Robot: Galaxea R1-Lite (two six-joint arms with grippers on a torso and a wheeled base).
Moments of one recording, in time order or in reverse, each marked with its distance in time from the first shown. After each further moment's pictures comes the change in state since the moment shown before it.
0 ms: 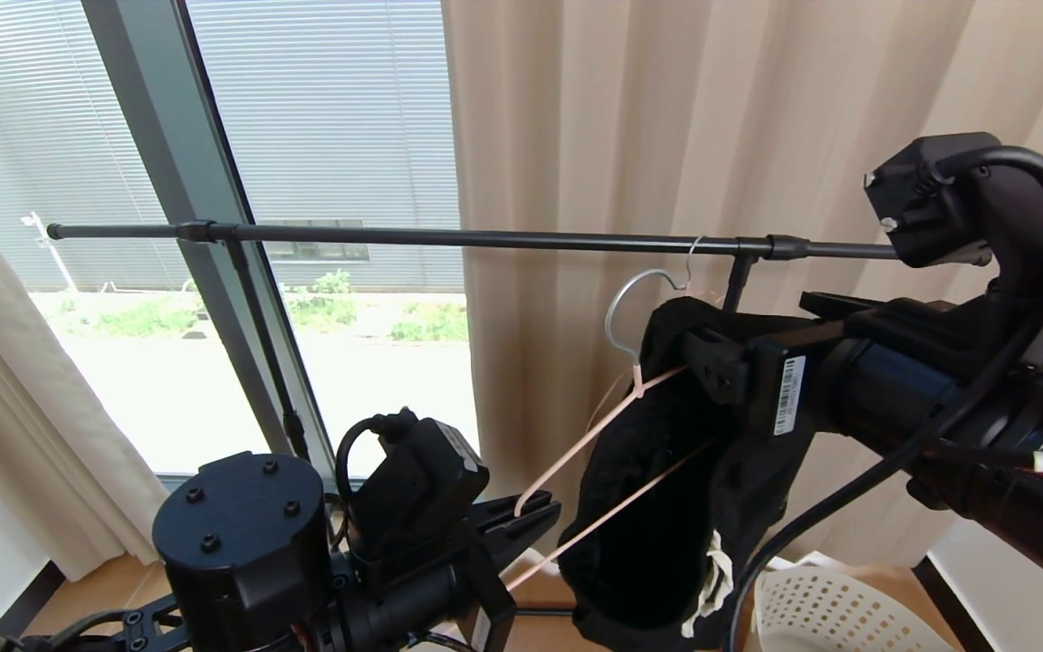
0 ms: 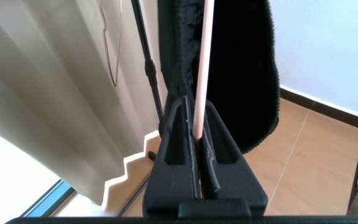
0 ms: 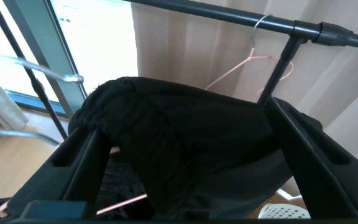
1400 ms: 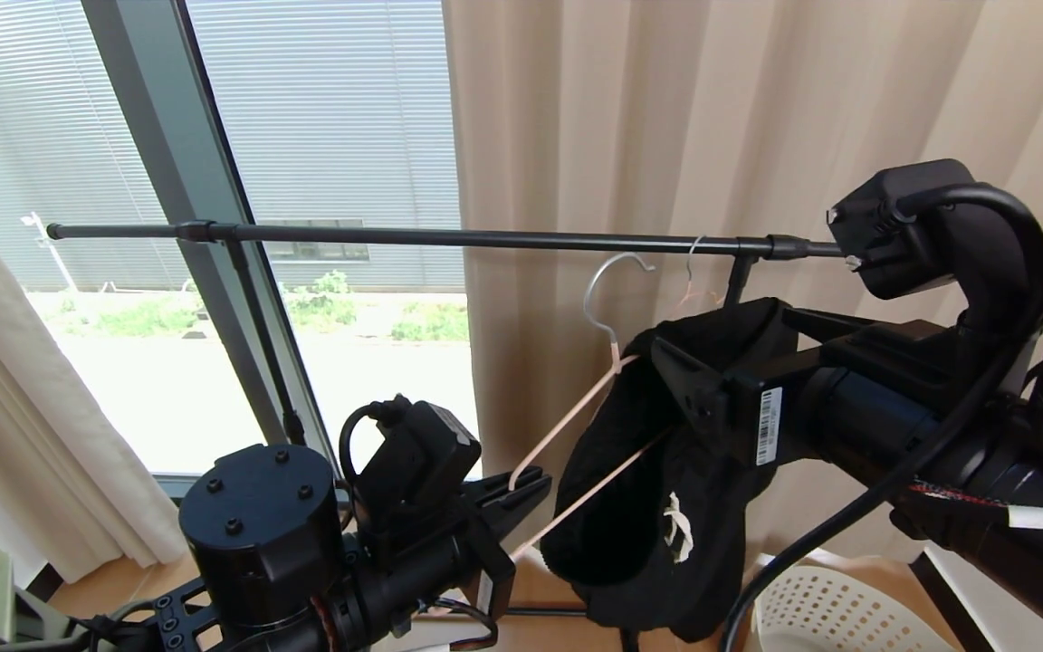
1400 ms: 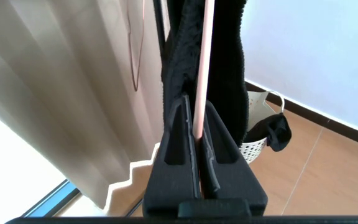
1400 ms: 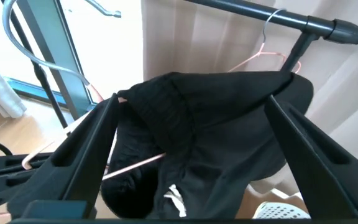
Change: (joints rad) left arm 0.047 0.074 -0.006 -0.116 0.021 -0.027; right arm 0.042 0.010 0.020 0.001 -0.018 -0.014
